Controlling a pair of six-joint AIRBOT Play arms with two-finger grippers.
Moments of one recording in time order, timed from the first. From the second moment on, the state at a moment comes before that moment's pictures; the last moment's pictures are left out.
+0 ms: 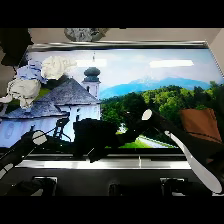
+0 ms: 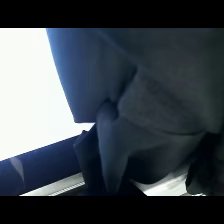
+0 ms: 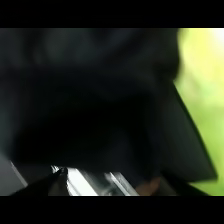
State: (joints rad) left arm -0.26 -0.97 0.51 1.11 -1.03 -1.44; right arm 0.40 -1.53 0.92 -0.78 1.14 1.03
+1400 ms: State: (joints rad) left arm -0.19 -0.84 1.97 1.69 -1.03 -1.61; right arm -0.08 -0.74 1.78 -1.56 1.06 1.01
